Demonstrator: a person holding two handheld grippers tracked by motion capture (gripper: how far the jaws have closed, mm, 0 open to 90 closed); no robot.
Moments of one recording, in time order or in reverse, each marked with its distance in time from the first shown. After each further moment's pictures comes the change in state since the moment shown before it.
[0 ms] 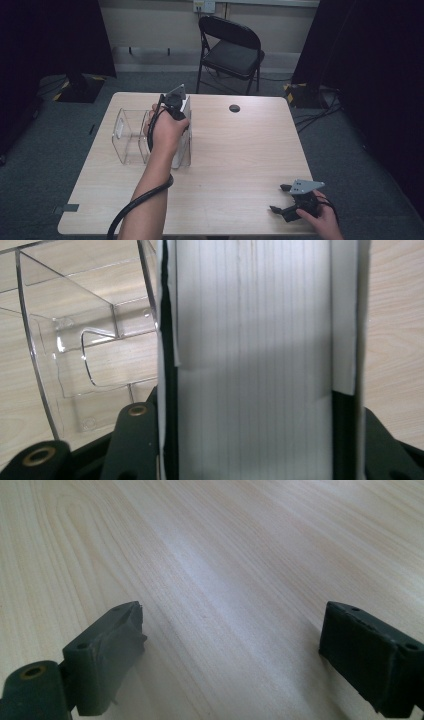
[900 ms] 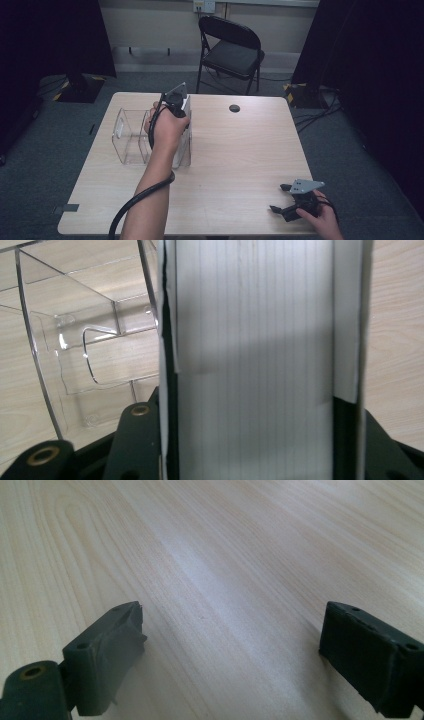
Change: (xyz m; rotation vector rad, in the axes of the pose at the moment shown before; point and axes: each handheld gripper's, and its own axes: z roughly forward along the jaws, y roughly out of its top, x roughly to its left) left arm -0.001 0.006 0.001 0.033 0.014 -0.006; right arm -0.001 0.000 0.000 0.000 -0.003 0.000
